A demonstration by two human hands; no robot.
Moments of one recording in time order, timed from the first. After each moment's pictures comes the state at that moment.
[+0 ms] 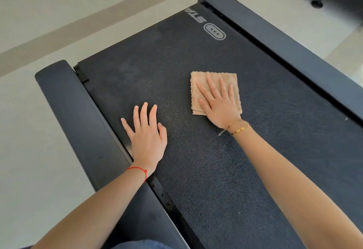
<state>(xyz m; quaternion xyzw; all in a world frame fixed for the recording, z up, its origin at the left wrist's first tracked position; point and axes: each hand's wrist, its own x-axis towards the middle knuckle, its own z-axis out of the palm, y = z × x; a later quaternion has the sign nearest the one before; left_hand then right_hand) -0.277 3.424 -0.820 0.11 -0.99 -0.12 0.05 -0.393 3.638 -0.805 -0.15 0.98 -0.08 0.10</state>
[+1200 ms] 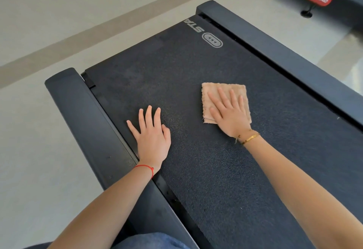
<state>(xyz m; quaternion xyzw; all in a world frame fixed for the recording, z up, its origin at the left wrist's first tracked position) -0.276 3.425 -0.815 0.11 -0.99 -0.12 0.03 -0.369 3.668 -0.808 -0.11 0.99 -0.08 0.09</state>
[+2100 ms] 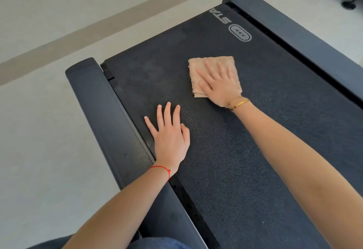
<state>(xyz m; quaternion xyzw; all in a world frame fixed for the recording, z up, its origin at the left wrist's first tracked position) -0.280 3.421 -0.816 0.11 -0.99 -0.11 0.03 -0.466 3.572 -0.809 -0.22 0.97 -0.07 0.09</state>
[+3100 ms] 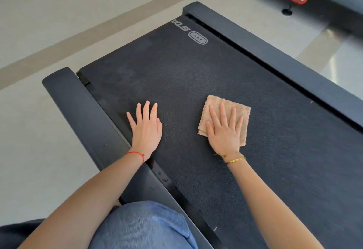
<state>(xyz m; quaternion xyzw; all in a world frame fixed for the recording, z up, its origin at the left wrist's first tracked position) -0.262 3.423 -0.809 0.03 -1.00 -0.08 -0.01 -0.260 3.665 -0.812 0.03 0.99 -0.10 0.07</state>
